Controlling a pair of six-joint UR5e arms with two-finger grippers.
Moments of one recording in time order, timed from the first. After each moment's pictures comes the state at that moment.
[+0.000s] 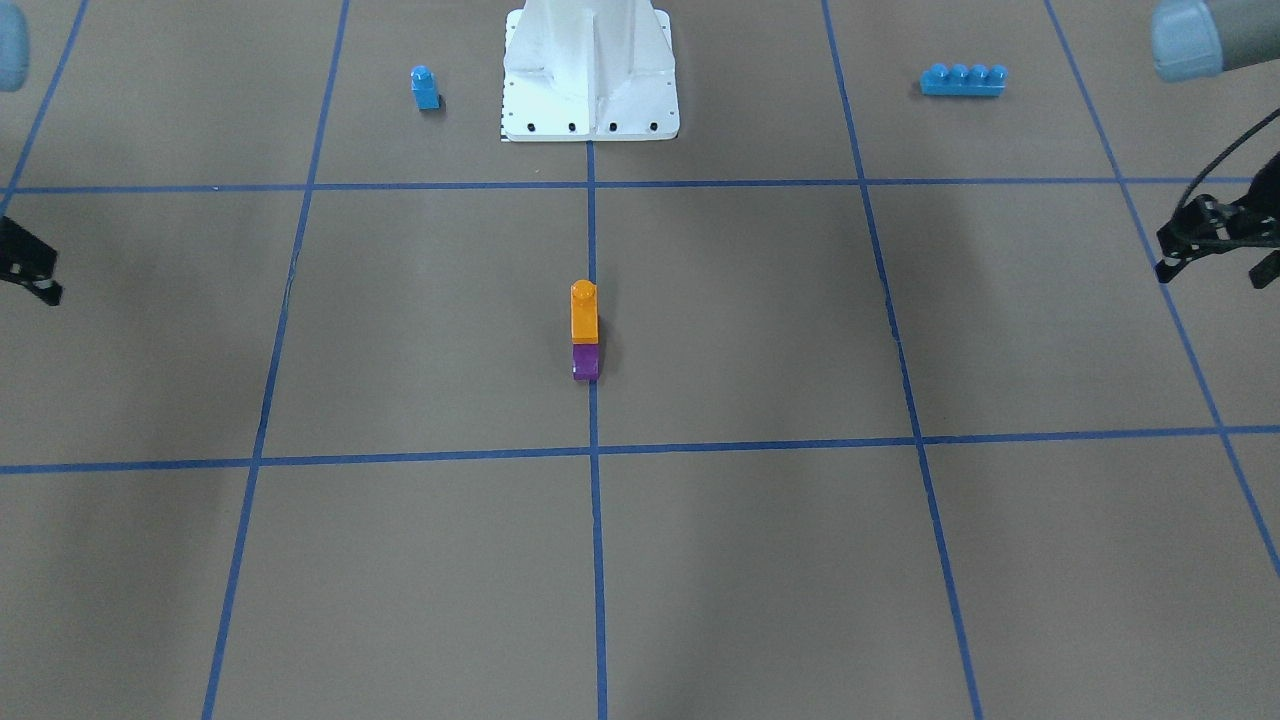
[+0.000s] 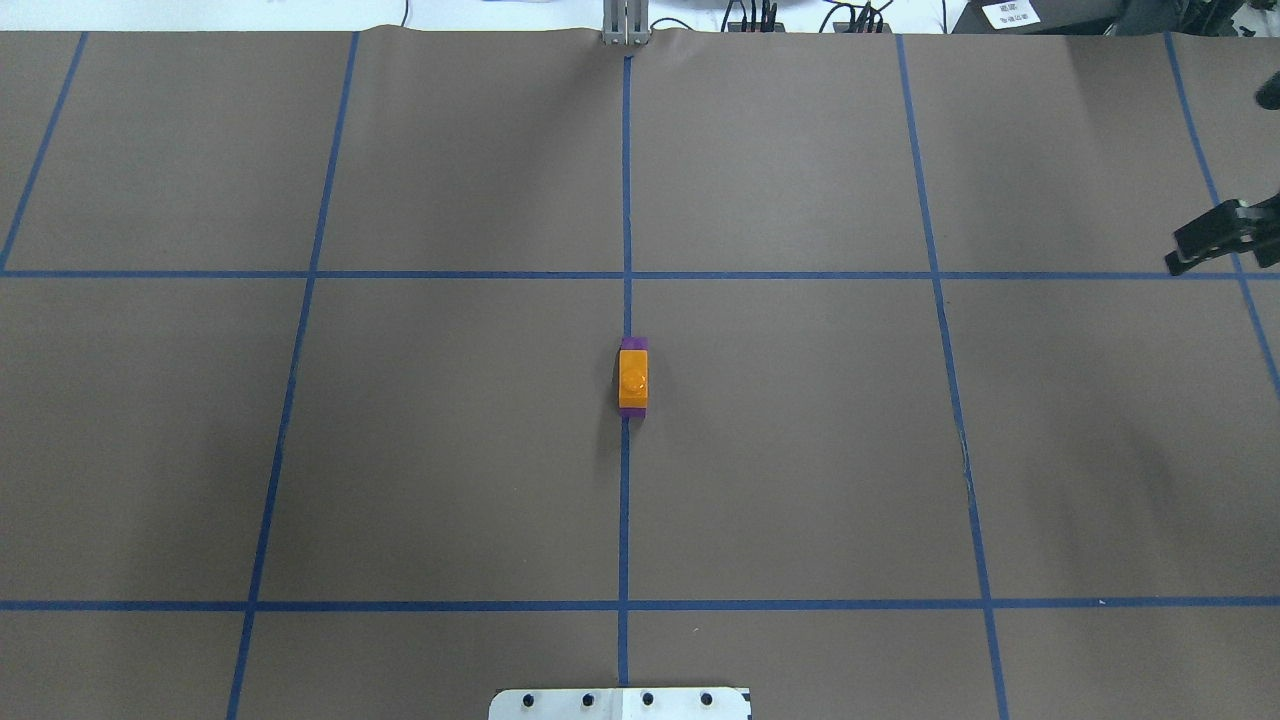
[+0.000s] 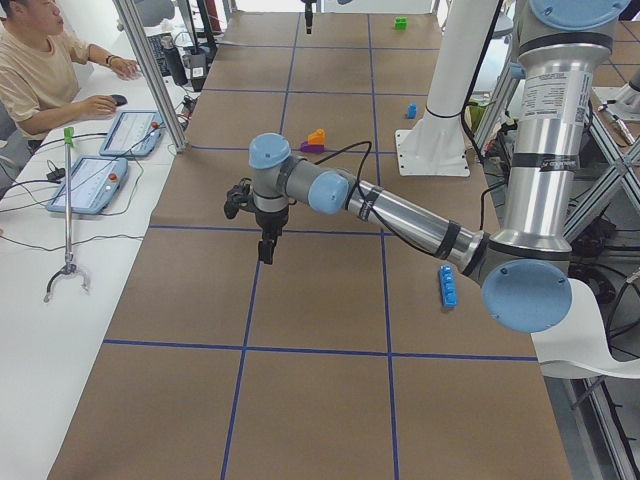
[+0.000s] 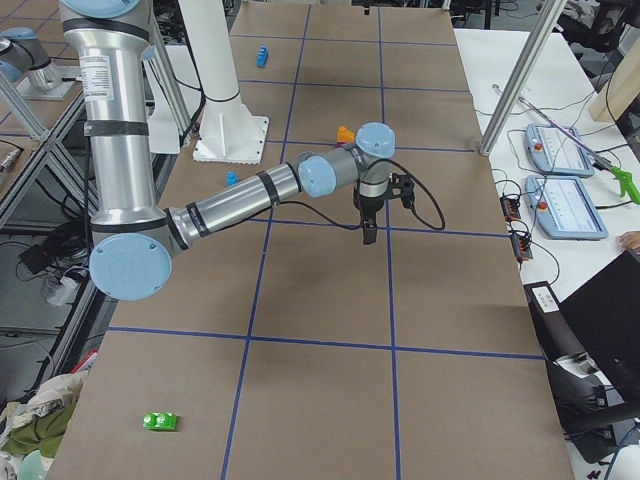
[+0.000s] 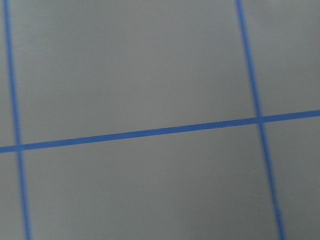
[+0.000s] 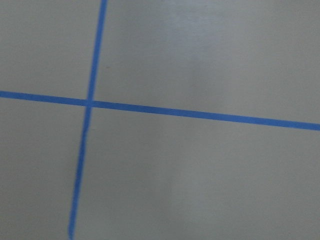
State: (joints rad) left arm -1.34 -1.61 -1.87 -1.54 -2.25 -0.22; right arm 1.28 -1.54 1.90 -1.61 2.29 0.34
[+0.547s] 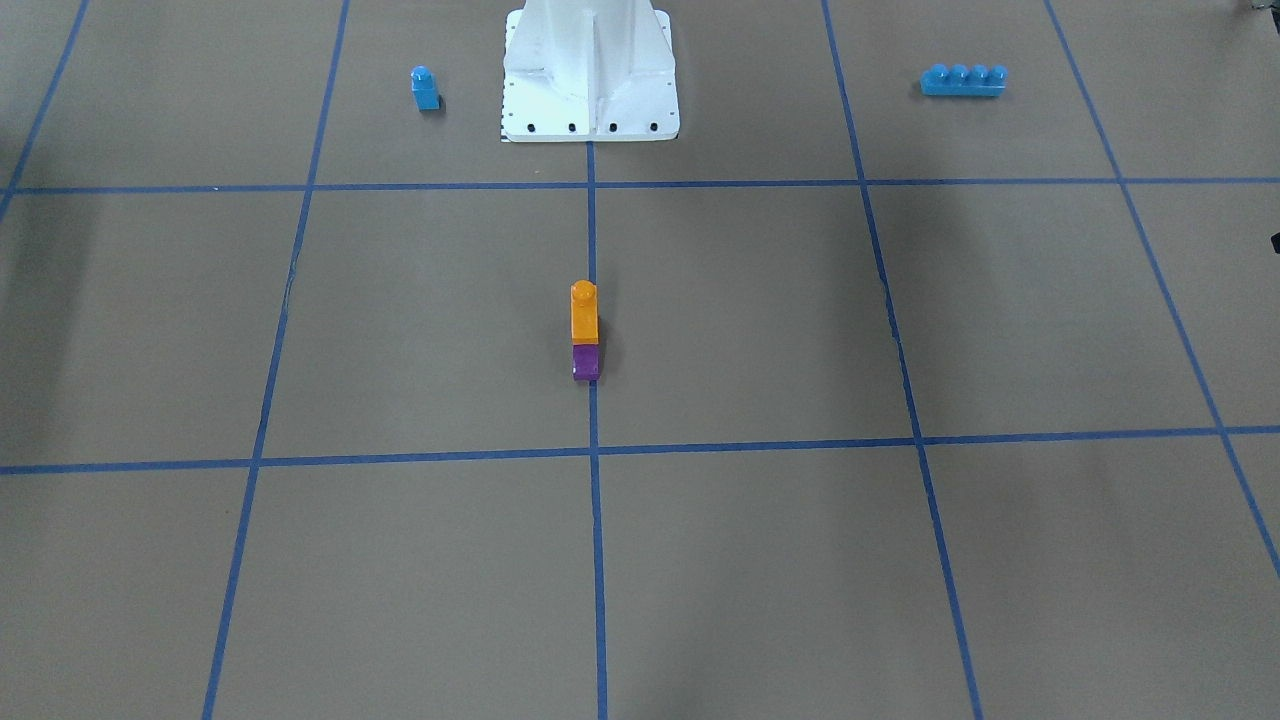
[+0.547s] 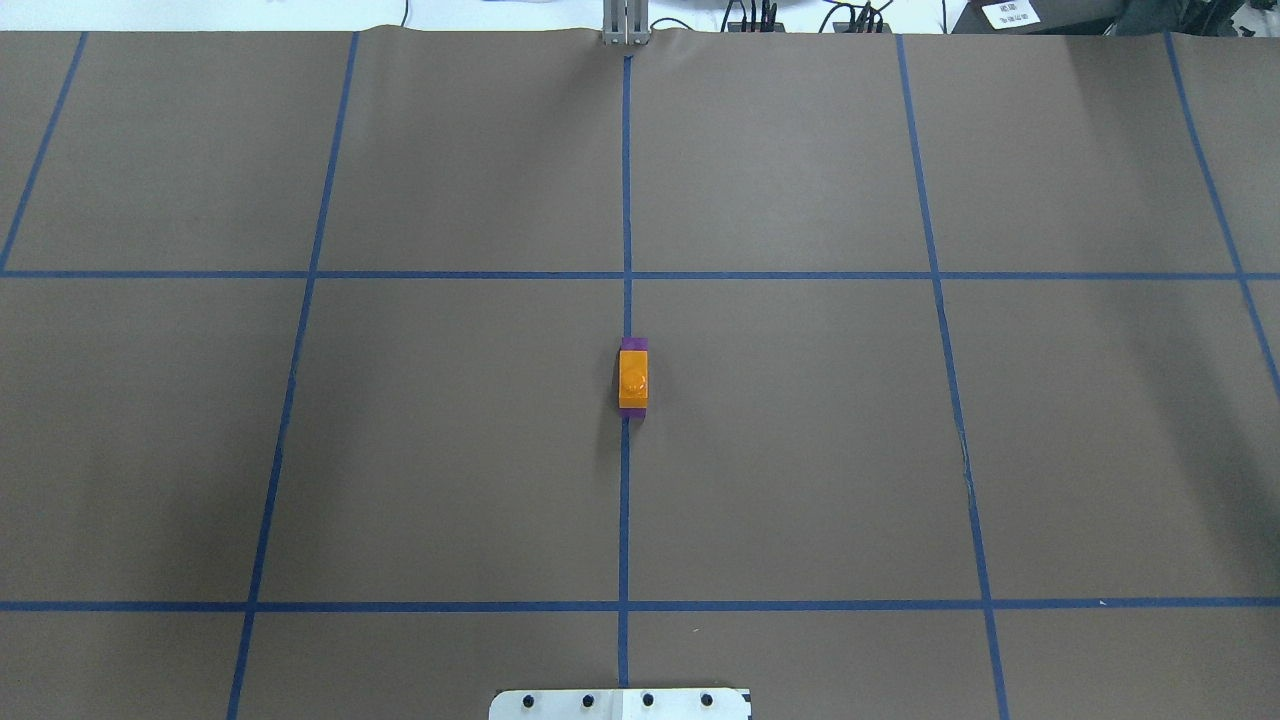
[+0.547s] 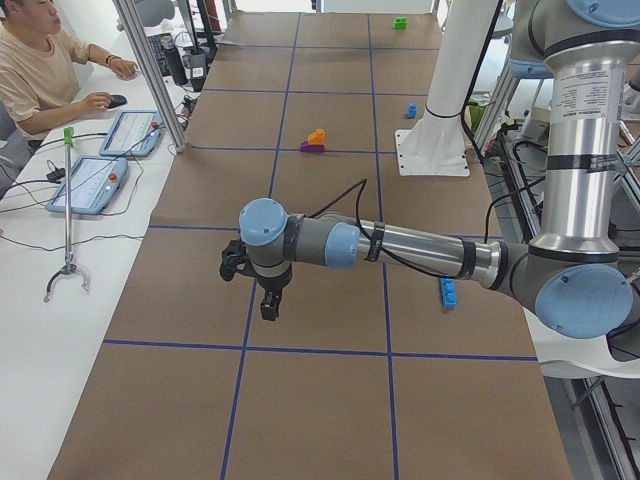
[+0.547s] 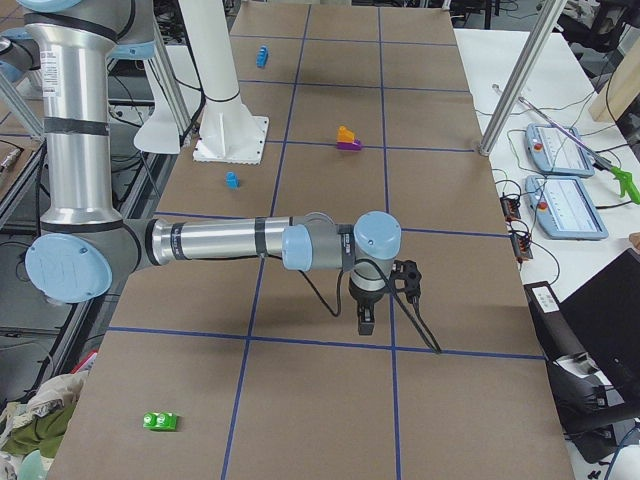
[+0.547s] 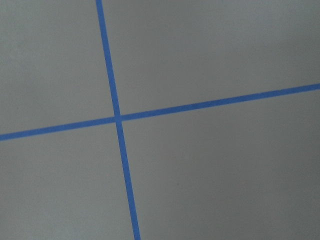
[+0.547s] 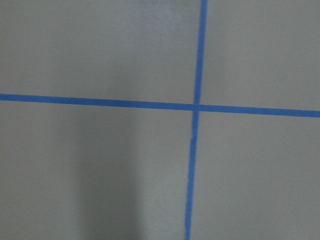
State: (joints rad) left arm -1.51 -1.55 -1.75 -1.54 -2.42 0.01; right arm 1.56 -1.59 1.66 -1.61 2.33 -0.01
